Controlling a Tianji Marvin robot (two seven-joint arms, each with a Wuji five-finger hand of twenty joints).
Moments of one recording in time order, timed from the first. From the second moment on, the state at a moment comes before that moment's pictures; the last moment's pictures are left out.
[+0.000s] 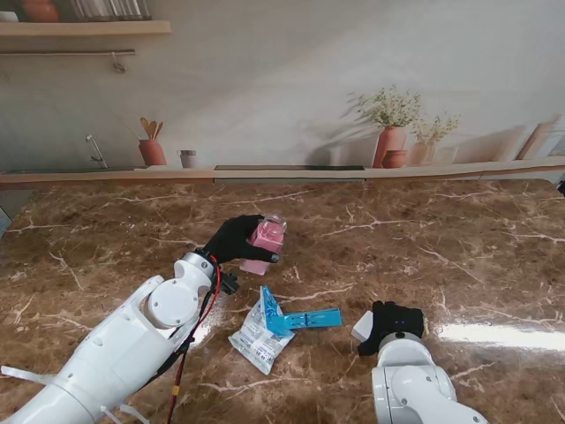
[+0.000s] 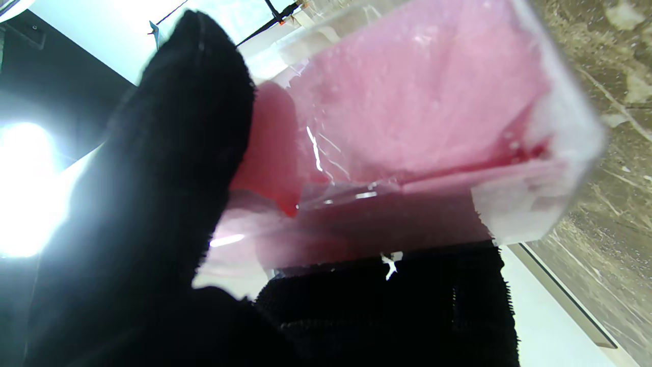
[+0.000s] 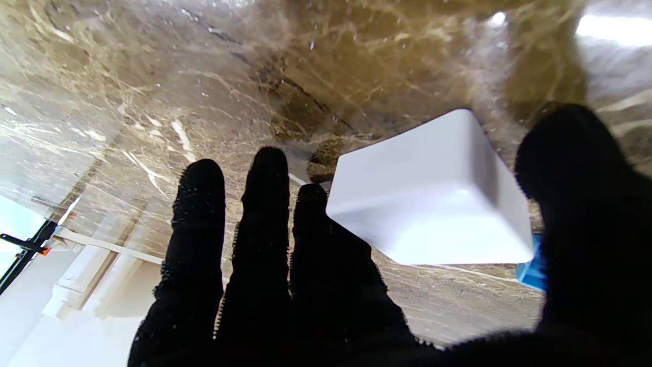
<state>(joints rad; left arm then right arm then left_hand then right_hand) 1.22 -1.23 -0.92 -1.20 0.15 -0.27 0.13 -1.75 -1.05 1.07 -1.82 -1.46 0.64 0.50 0.84 -0.82 0.48 -0.22 0.72 0.11 0.61 0.26 0.99 0.15 0.29 0.69 0.86 0.25 0.47 0.71 0.15 0.15 1.07 0.81 0.34 -0.61 0.63 -0.06 0.31 0.12 0.39 0.90 0.46 -0.01 0.60 0.70 0.74 -0.02 0.50 0.57 0.45 0.07 0.94 0.65</state>
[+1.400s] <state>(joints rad) 1.23 -1.22 -0.92 -1.24 0.18 -0.28 0.13 -1.78 -1.07 1.25 -1.89 -1.35 0.56 0.24 0.84 -0.83 0.48 -0.22 0.72 0.11 0.61 0.29 0.99 0.15 0.29 0.70 0.86 0.25 0.48 0.72 0.14 0.14 1.07 0.81 0.48 -0.88 0.97 -0.29 0.62 0.03 0.54 0.77 0.86 -0.02 0.45 0.72 1.09 -0.03 0.56 0.61 0.72 0.06 1.16 0.62</state>
